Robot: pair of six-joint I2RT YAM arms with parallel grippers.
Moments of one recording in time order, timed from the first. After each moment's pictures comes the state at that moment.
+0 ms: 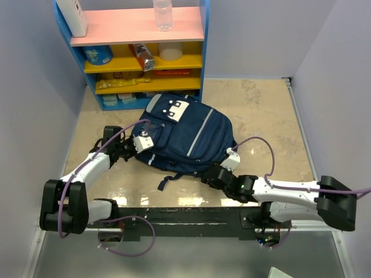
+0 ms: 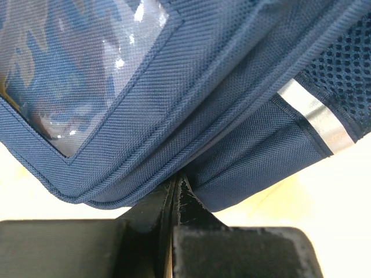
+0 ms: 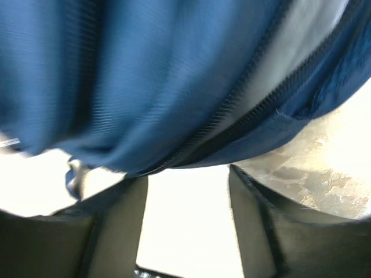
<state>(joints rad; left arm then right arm) -0.09 1.24 0.56 -0.21 0.43 1.01 1.15 1.14 0.45 -0.20 0.59 1.31</state>
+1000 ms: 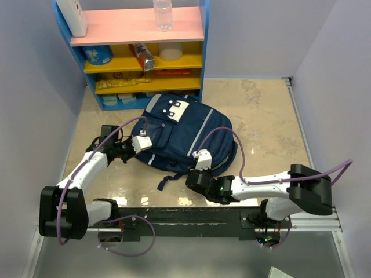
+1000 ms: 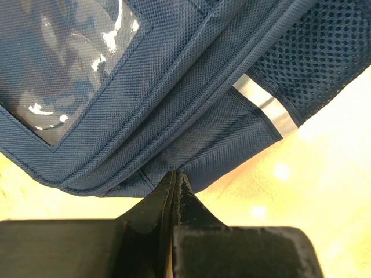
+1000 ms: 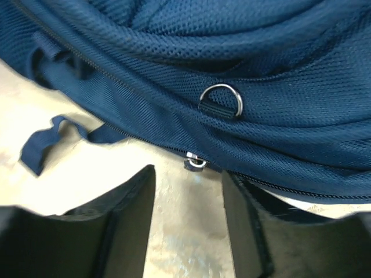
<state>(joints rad) -0.07 1.19 0.63 -0.41 0.51 1.00 1.29 1.37 0.62 -0.09 0.69 0.81</state>
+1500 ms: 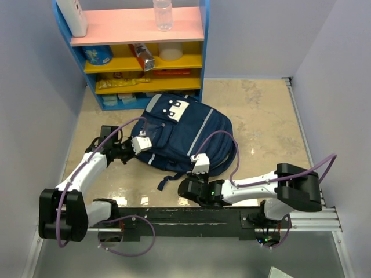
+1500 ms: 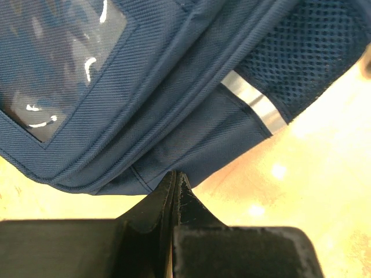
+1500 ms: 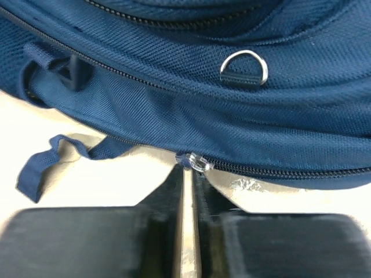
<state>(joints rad) -0.07 1.17 0.63 -0.44 0.51 1.00 1.39 1.52 0.70 -0.15 0.90 0.99</state>
